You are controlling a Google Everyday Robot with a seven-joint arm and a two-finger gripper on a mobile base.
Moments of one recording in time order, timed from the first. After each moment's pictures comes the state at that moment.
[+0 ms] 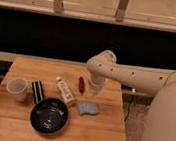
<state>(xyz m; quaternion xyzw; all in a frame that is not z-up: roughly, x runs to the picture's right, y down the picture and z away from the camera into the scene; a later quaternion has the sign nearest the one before) 0.060 0.099 0.802 -0.27 0.14 0.44 0.85</state>
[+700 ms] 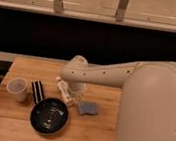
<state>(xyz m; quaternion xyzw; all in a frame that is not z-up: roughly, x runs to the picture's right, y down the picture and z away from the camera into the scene) -0.039 0.166 0.805 -0.29 0.17 0.32 0.88</state>
